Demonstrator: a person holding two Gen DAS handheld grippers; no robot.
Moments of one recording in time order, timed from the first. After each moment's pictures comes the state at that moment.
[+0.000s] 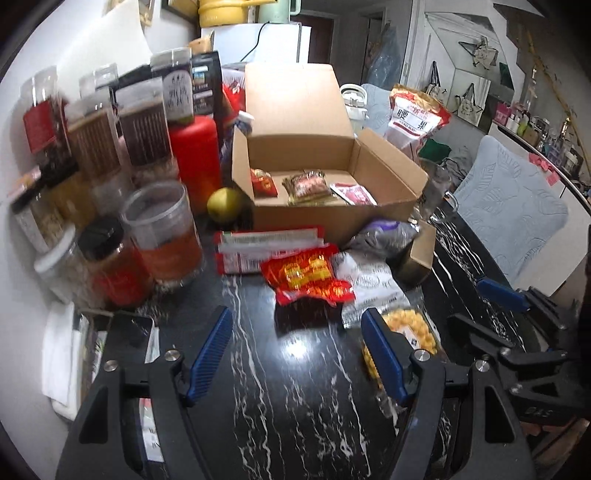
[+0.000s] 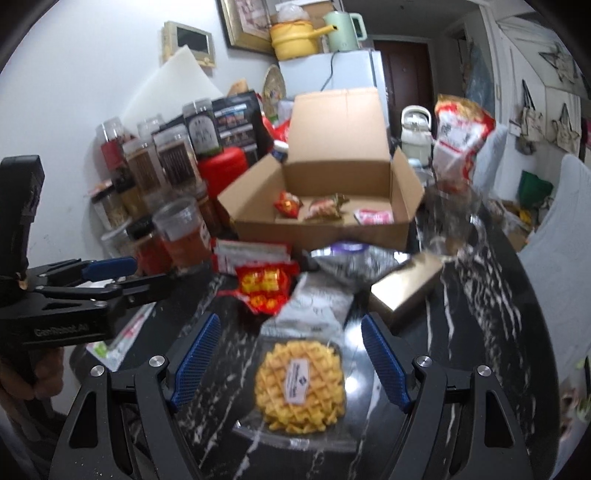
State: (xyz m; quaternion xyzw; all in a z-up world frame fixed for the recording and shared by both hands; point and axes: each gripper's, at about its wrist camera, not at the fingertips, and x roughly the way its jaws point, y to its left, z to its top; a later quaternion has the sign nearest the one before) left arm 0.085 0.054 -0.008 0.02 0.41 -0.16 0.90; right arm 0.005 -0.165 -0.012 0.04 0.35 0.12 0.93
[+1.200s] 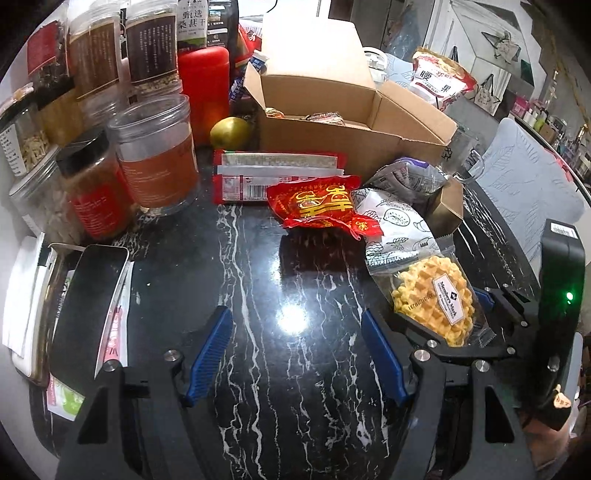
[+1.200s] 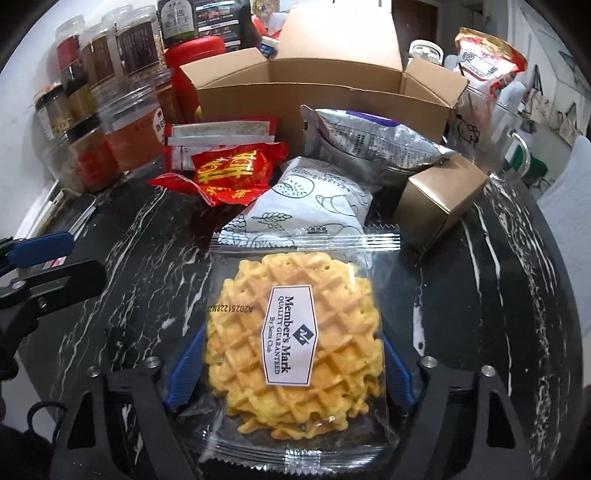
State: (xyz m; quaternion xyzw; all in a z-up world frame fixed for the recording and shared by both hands) left arm 0.084 0.058 -0.074 0.00 0.46 -0.14 0.88; right arm 0.044 -0.135 -0.112 -0.02 0.46 0.08 0.88
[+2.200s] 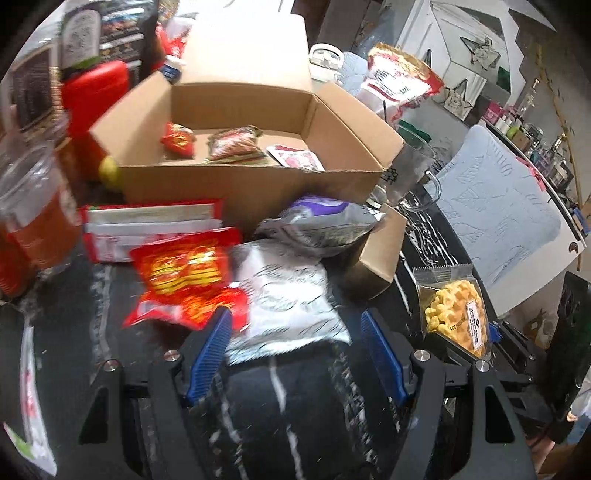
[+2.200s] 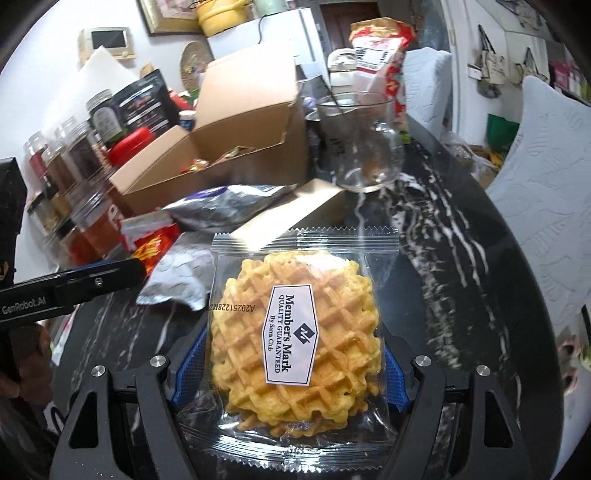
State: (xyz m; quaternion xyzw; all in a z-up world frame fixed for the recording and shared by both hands) left arm 0.141 -0.046 -0.065 -0.03 0.46 -0.22 0.86; right arm 0.033 -0.270 -0.076 0.09 0.41 0.05 0.91
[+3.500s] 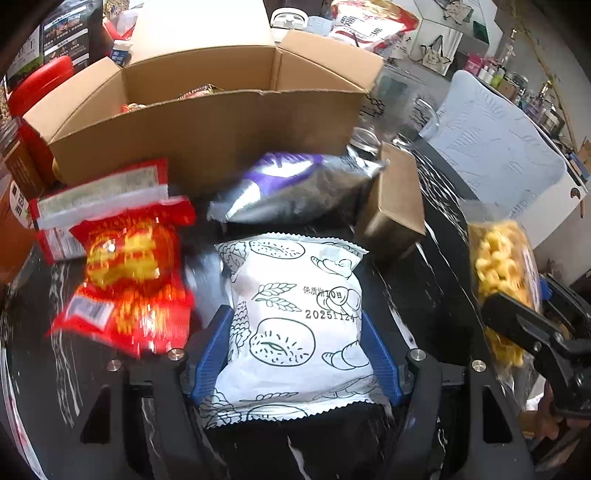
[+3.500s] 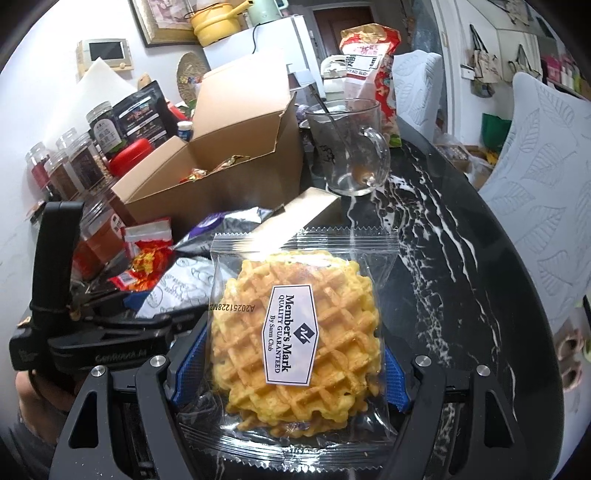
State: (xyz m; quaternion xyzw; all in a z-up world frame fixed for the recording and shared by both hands) left arm 0.138 -0.072 -0.112 0.04 0.48 -0.25 0.84; right arm 0.020 -0.279 -0.072 0.11 0.39 0.06 0.91
